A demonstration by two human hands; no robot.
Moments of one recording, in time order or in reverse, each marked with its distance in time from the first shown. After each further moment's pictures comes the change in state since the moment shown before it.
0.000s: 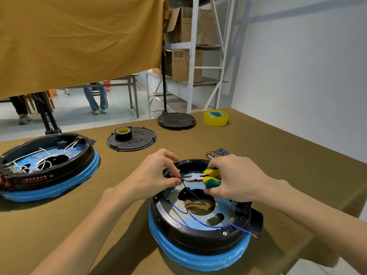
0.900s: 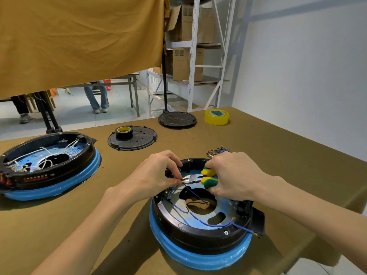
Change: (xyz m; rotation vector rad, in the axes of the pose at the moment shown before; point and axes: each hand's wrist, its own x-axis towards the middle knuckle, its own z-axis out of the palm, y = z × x) left_hand -0.002 0.010 -0.001 0.042 -0.040 0.015; right_hand 0.005 -0.011 -0.003 -0.142 0.068 -0.099
